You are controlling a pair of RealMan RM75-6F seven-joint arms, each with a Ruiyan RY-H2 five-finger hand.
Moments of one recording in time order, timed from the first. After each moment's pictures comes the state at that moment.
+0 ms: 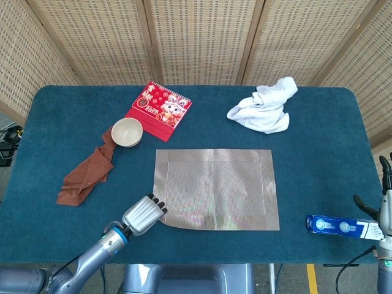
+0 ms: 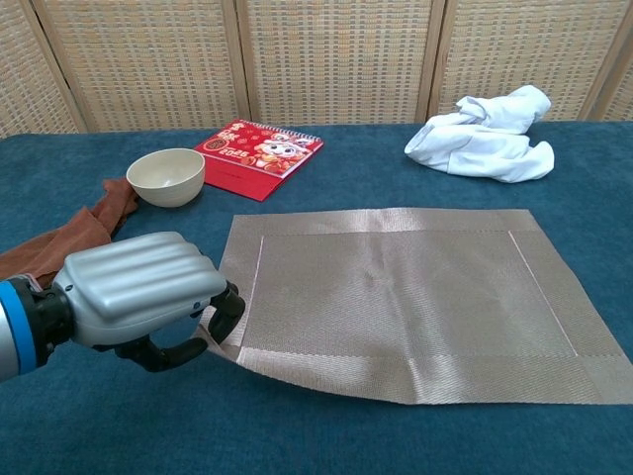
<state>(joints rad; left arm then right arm) -0.68 -1.53 0.08 -1.74 1.34 1.01 0.77 0.09 -1.29 0.22 -1.32 -1.43 1.65 0.10</state>
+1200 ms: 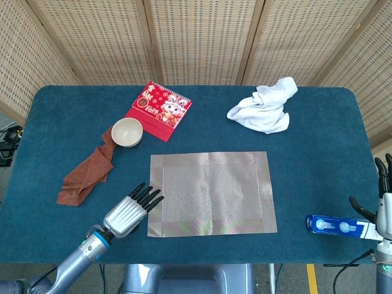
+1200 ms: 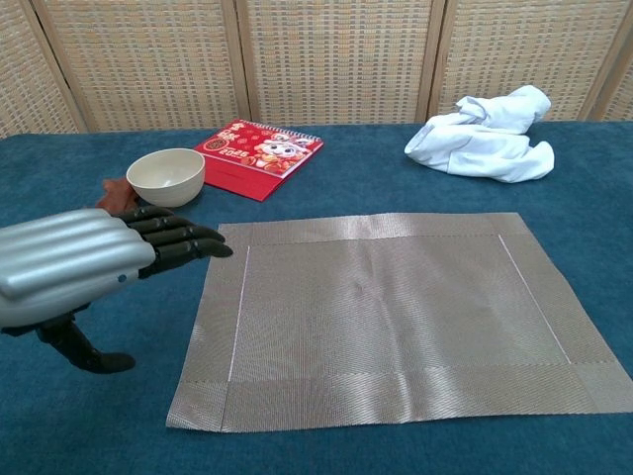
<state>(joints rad) -0.58 -1.41 0.11 -1.78 1.44 1.12 0.65 0.07 -1.28 0.21 -1.37 -1.48 1.69 0.09</state>
